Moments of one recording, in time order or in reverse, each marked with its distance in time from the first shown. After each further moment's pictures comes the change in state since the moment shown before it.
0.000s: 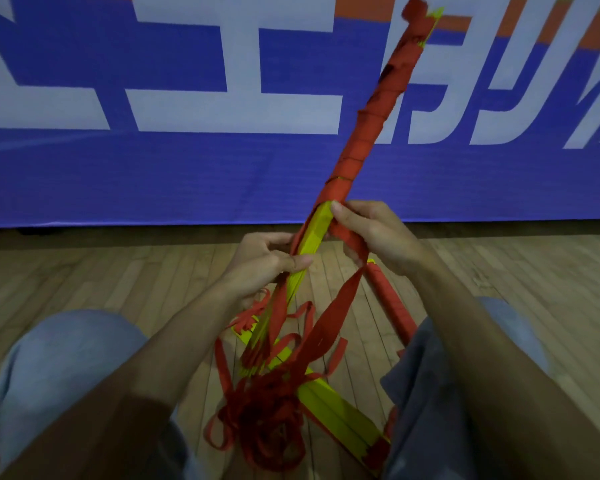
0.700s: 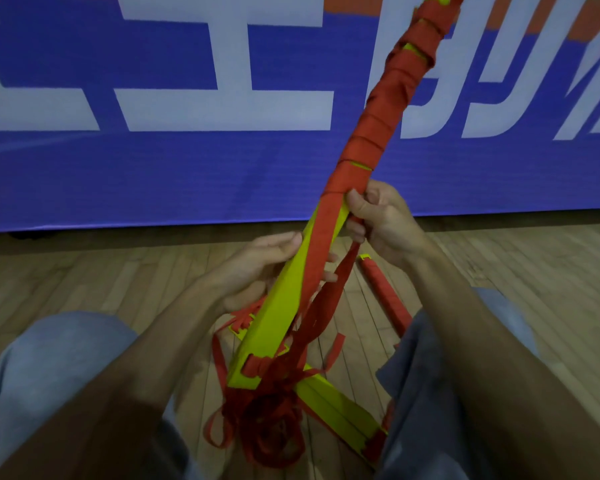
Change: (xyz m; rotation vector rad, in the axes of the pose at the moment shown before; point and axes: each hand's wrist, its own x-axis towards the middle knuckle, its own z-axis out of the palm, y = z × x) left_hand -0.011 0.008 -0.004 -0.278 -0.439 -0.087; right_hand 0.006 0.010 -0.012 0.352 0.002 -0.219
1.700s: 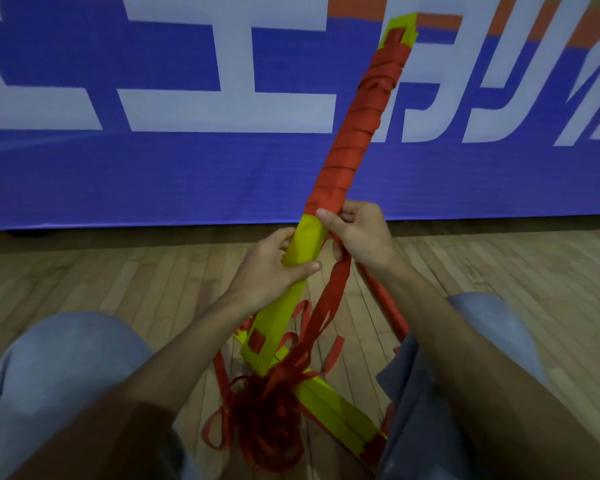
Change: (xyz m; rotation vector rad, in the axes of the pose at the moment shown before) left_hand 0.017 -0.022 0.000 0.603 0.432 0.274; right_hand 0.004 0.021 0.026 -0.408 0.277 0.088
